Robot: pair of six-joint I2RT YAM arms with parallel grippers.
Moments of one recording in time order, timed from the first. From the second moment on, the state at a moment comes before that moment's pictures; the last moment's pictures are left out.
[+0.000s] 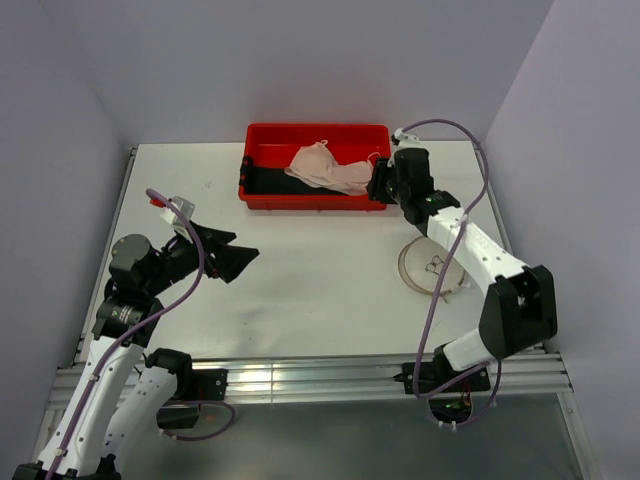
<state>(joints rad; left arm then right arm) -0.24 0.60 0.71 -0.19 0.62 -0.41 0.33 1.43 1.12 -0.20 0.06 0.32</state>
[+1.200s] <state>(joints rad) -0.24 0.64 0.71 -0.19 0.60 -0.41 0.33 2.16 1.78 -0.46 -0.05 0.12</state>
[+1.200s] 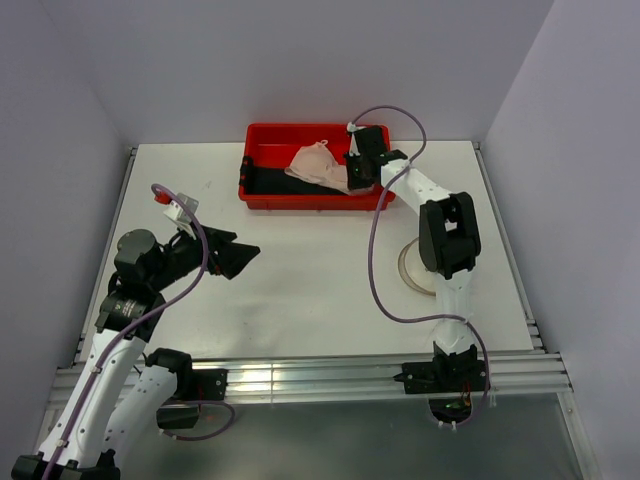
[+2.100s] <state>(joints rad) -0.23 0.62 0.73 -0.27 0.32 -0.42 0.77 1.42 1.42 -0.15 -0.09 0.15</state>
